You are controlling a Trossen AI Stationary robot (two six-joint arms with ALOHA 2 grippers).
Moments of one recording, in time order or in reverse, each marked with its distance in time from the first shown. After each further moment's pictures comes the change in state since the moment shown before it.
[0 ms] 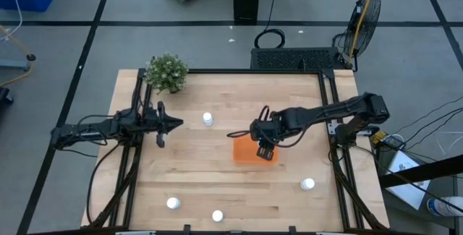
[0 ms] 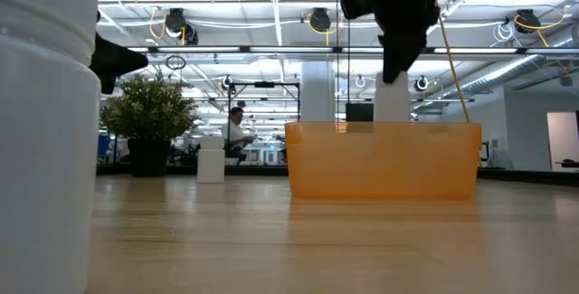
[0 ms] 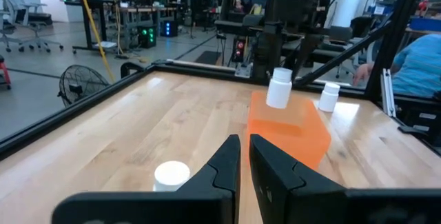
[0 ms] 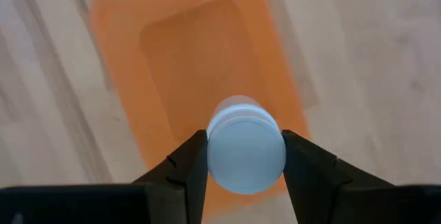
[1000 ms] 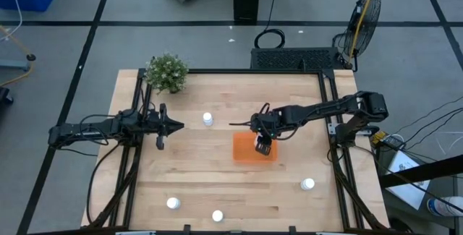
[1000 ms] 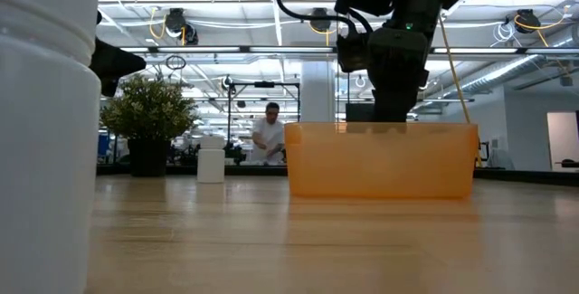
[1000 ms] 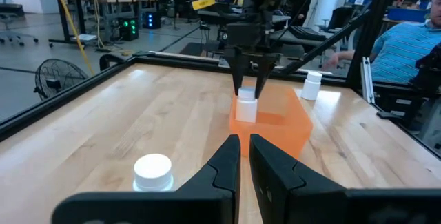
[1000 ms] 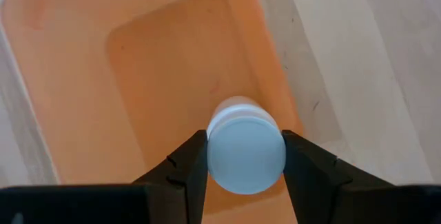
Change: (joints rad) left arm 0.000 0.034 -0.002 0.022 0.068 0.008; right arm -0.128 -0.001 -0.261 0.350 -0.115 -0.108
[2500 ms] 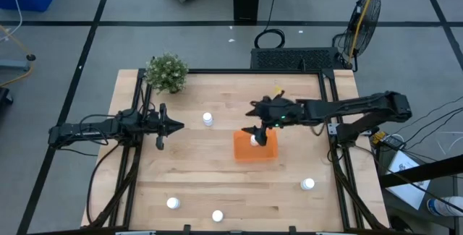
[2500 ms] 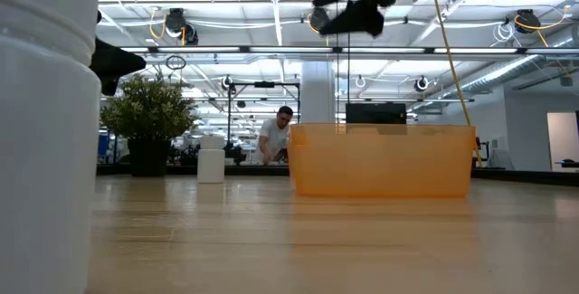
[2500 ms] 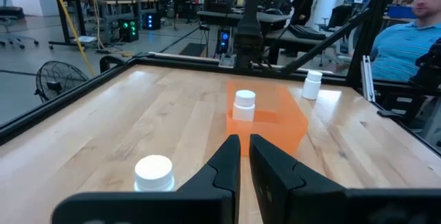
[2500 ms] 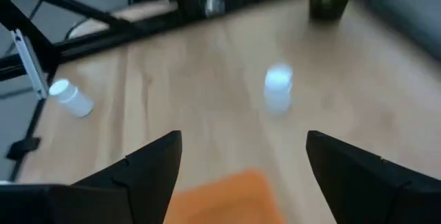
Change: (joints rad) left arm 0.000 0.000 0.003 -0.001 0.001 0.013; right arm 0.026 -0.299 -0.042 0.453 0.151 -0.146
